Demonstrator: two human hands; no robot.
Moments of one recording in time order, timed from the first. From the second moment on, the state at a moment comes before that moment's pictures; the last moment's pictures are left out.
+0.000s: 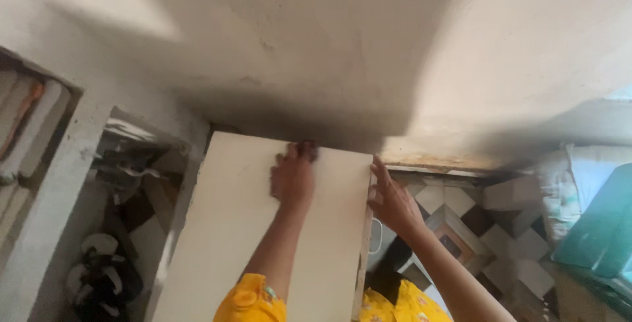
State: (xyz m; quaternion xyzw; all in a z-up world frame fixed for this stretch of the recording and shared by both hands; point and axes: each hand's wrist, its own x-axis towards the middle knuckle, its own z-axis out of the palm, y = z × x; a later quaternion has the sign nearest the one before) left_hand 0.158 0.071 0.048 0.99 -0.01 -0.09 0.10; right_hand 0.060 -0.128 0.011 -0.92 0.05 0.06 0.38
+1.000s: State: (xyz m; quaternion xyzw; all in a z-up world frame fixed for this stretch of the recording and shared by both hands) left_hand 0.129 0.009 0.030 0.98 -0.09 -0.12 0.16; right_hand 0.093 -0.105 0.050 -0.93 0.21 0.24 0.20
